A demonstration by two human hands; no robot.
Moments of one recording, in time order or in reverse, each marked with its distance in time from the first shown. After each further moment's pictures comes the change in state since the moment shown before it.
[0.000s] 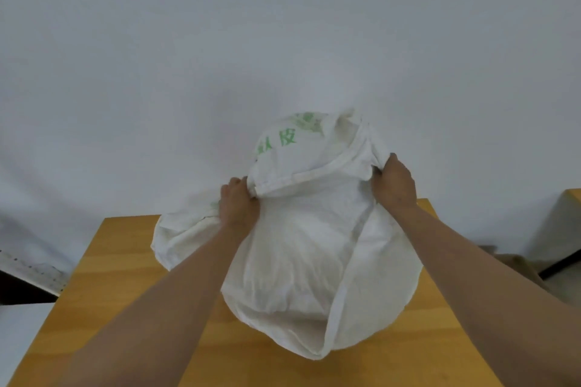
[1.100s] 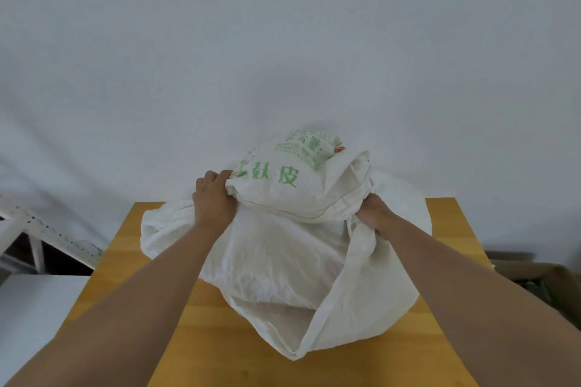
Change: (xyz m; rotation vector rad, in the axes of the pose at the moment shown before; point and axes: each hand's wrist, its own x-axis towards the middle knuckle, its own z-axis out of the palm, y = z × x) left_hand -0.009 -0.043 -0.038 0.179 0.149 0.046; right_hand -0.023 0.013 0.062 0.166 -0.643 0.160
